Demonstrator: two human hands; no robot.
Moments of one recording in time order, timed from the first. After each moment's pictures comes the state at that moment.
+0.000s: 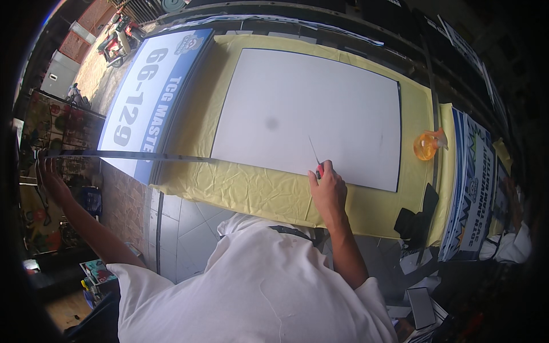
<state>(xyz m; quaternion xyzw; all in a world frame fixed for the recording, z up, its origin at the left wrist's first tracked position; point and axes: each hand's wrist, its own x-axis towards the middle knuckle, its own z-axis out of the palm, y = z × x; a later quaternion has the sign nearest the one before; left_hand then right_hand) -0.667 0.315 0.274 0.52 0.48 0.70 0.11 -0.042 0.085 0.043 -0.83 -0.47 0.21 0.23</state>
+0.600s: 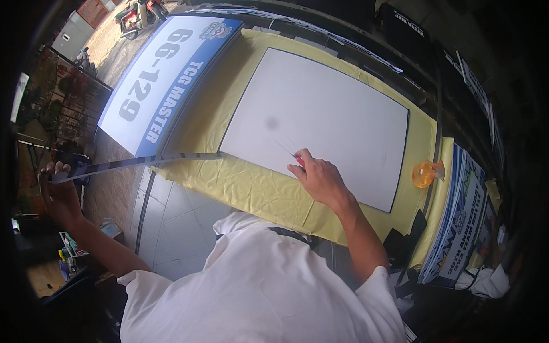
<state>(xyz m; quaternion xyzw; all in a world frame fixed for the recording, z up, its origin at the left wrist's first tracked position) -0.615 0.182 0.264 0.47 0.23 0.69 0.50 -0.052 0.157 0.111 -0.65 -0.69 0.30 0.09</state>
